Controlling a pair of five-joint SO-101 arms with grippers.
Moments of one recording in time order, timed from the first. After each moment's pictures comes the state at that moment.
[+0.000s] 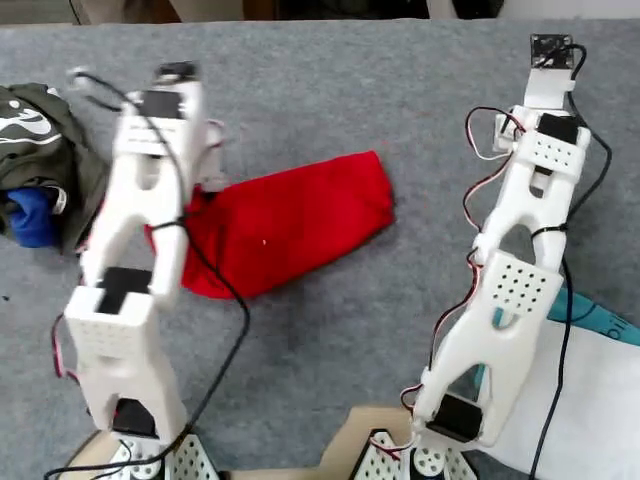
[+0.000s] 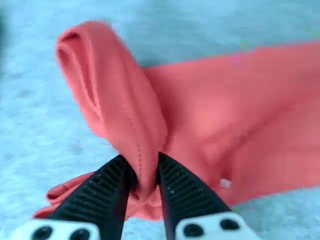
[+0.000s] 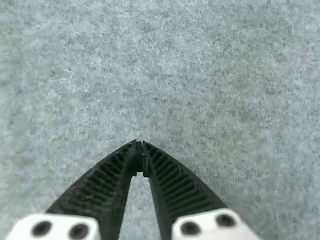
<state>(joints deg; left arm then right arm) 6.1 23.8 -24.1 88.3 4.0 19.7 56.8 -52.8 57.7 6.9</state>
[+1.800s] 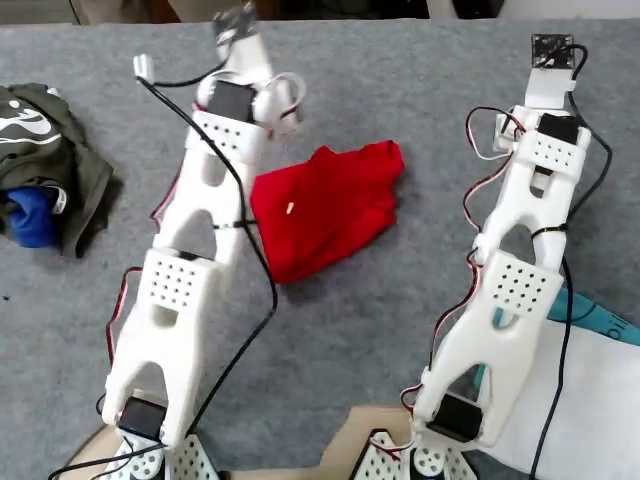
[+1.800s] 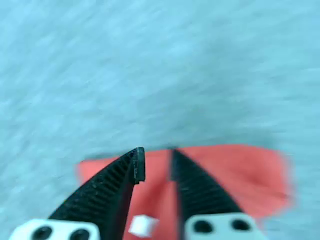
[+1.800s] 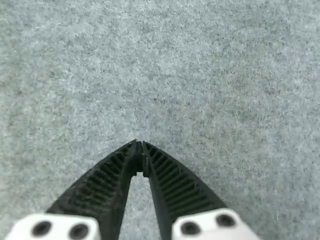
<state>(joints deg) 11.6 57.9 -79.6 90.0 20.7 19.7 56.8 -52.8 57.6 6.8</state>
